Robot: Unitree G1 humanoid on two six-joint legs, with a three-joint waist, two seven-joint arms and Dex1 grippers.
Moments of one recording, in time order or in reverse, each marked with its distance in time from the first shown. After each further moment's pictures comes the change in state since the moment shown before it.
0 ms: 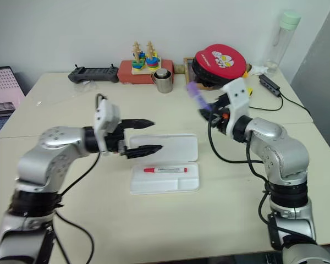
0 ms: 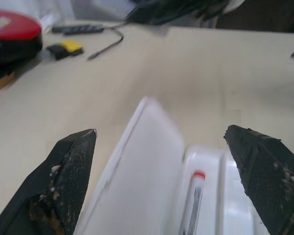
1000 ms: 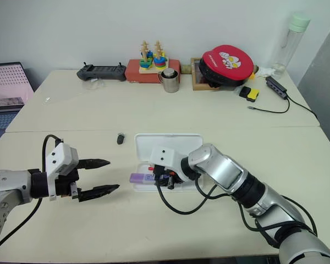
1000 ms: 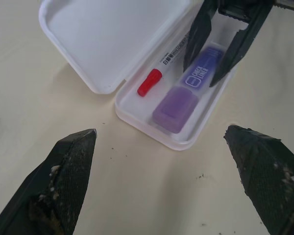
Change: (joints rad) left arm 0.441 0.166 0.249 -0.169 -0.029 0.002 0.001; right arm -0.085 0.104 0.620 0.242 -0.297 -0.140 0.260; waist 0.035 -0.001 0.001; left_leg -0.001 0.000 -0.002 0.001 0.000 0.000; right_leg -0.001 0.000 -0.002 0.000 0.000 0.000
